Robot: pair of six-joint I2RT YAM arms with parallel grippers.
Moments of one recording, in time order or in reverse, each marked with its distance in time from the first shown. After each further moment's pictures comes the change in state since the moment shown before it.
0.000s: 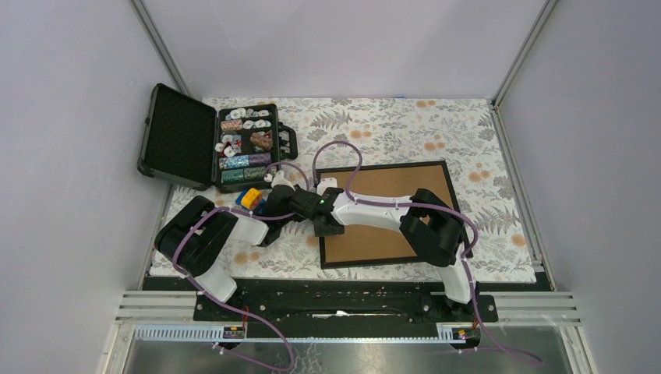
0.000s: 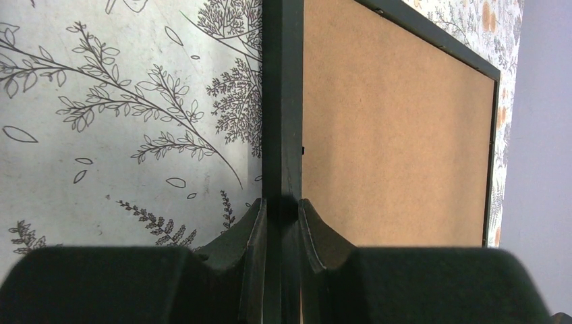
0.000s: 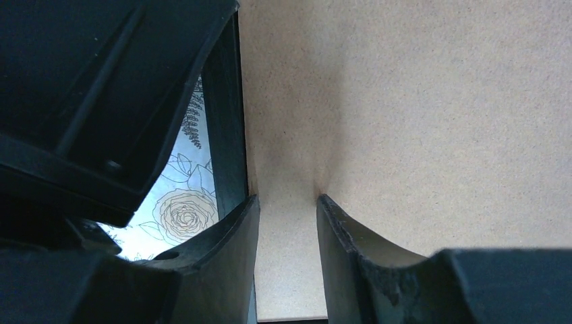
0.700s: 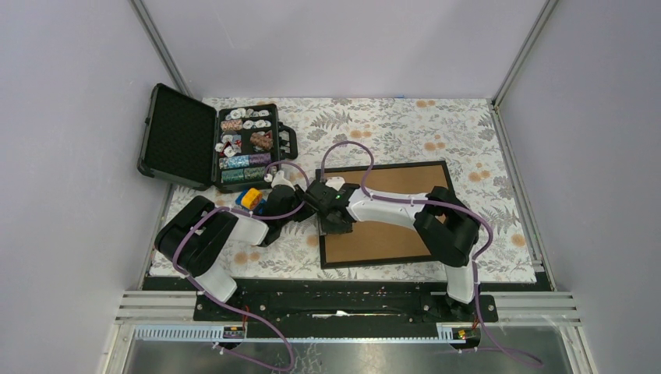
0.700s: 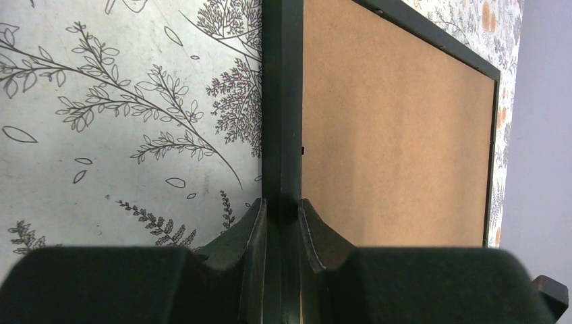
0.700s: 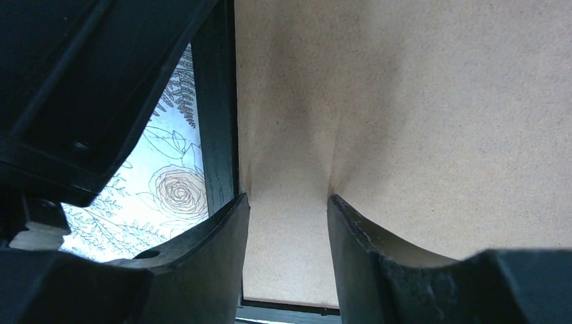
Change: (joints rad) left arm 0.003 0.001 0.000 0.000 0.004 -0.002; right arm -0.072 -0.126 -0.132 0.147 -0.177 -0.090
